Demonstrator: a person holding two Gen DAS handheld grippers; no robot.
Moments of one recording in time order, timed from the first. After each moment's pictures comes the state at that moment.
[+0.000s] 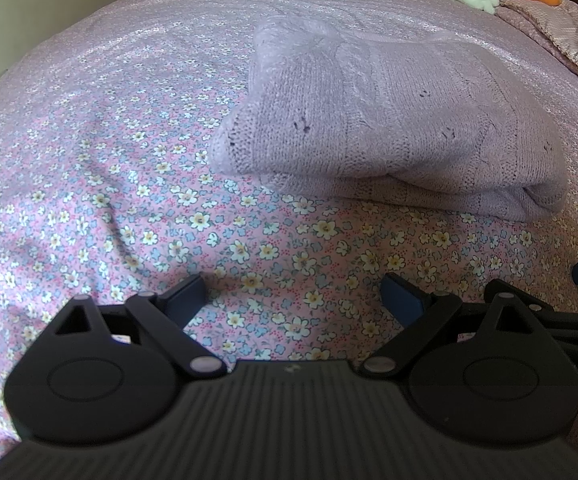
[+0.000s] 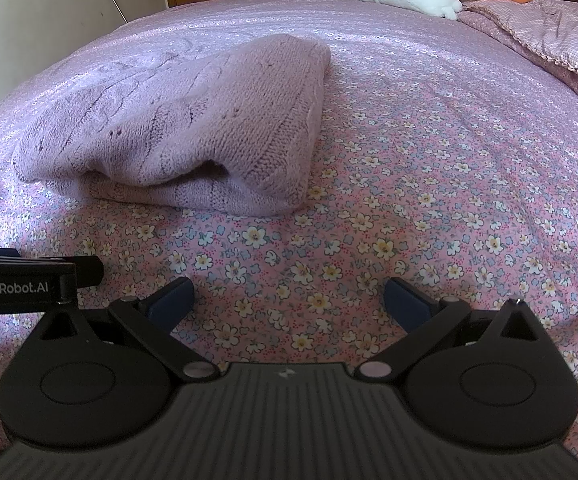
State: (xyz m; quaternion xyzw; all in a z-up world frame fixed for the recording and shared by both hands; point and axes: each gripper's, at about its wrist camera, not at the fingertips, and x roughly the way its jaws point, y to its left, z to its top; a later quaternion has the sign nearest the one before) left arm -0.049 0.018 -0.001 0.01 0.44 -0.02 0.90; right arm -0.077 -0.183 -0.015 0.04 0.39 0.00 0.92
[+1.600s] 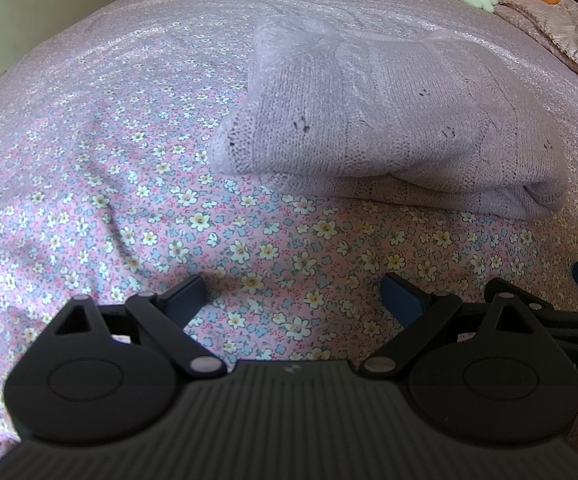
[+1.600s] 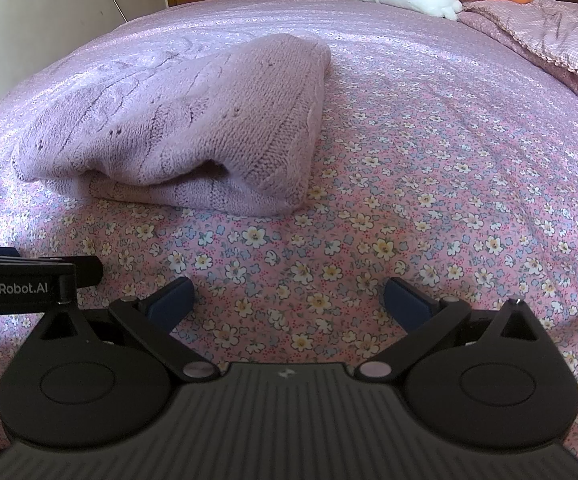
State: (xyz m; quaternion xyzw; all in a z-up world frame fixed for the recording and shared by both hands) left arm -0.049 0.018 -0.001 0.01 0.44 -0.02 0.90; right arm -0.076 -0.182 -0.015 0.04 0.39 0.00 0.92
